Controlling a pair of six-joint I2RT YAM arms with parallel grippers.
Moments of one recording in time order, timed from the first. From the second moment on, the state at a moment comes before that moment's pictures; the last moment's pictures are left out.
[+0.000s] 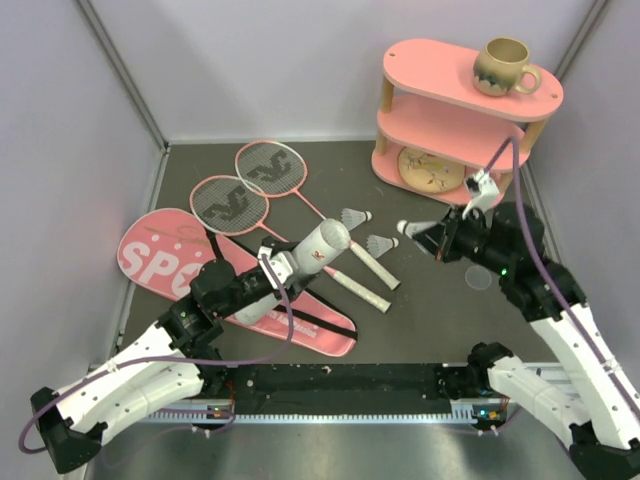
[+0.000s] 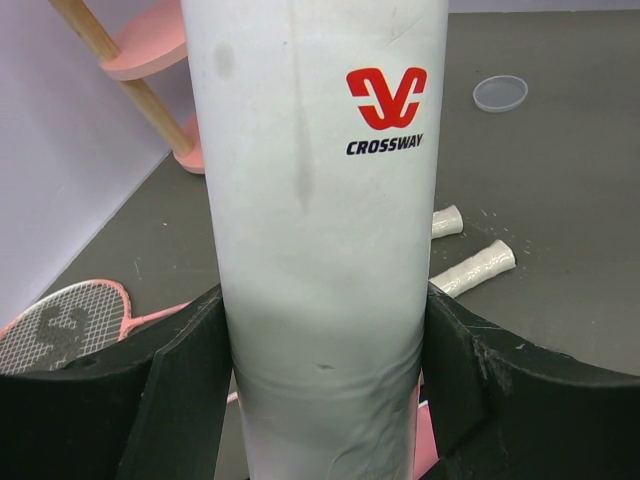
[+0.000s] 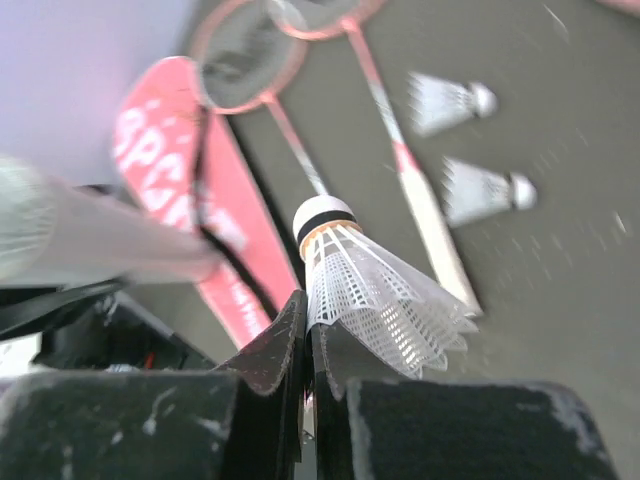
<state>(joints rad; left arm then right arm) -0.83 0.63 0.57 0.02 0.16 0.31 0.42 0.73 0.93 -0.61 -0.18 0.52</state>
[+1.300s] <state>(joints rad) -0.84 0.65 0.57 0.02 0.22 0.32 0.78 1.29 1.39 -0.44 -0.76 0.48</state>
